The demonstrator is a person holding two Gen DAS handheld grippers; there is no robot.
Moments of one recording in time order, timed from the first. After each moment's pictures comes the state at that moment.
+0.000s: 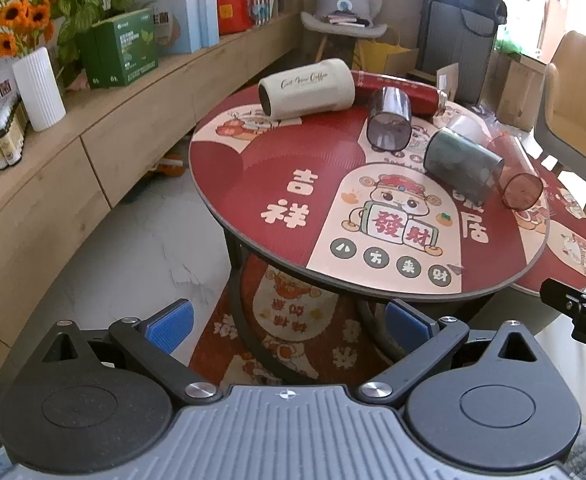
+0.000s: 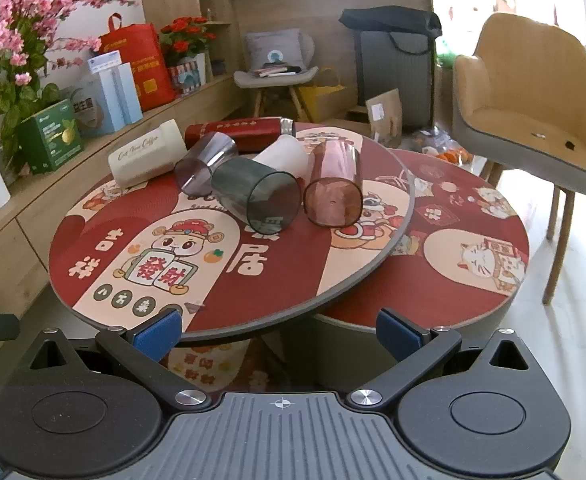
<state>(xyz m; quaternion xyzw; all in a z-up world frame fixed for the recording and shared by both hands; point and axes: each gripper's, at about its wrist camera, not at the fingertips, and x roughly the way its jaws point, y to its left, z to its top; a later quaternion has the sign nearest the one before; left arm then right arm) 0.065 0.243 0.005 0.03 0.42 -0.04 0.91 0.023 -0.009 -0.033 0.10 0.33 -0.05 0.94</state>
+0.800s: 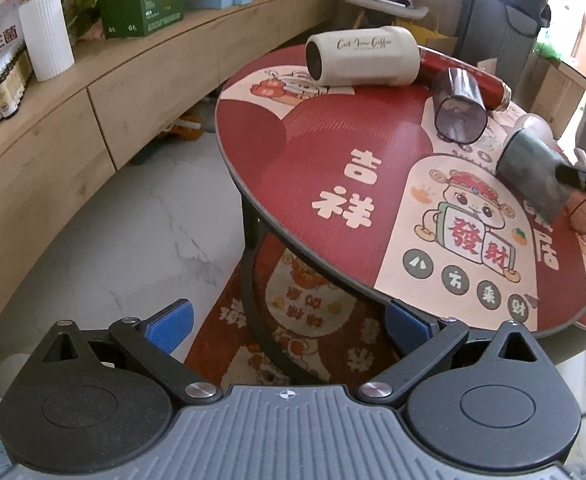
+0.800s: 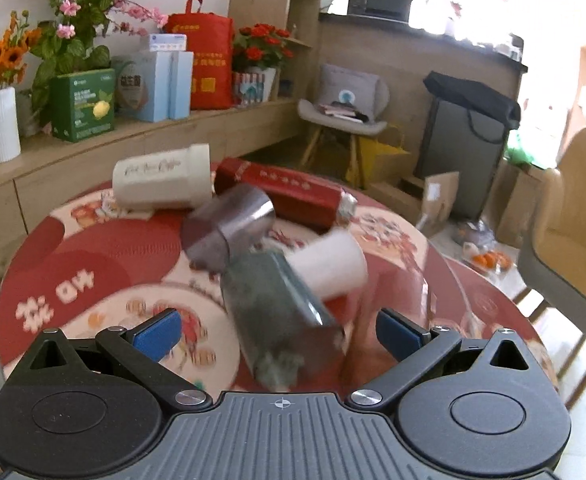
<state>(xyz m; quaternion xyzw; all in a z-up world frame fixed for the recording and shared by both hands) 0.128 0.278 -0.039 -0.01 0.46 -0.01 0.89 0.177 -0.002 -0.023 -0.05 0.29 0.03 0.96</state>
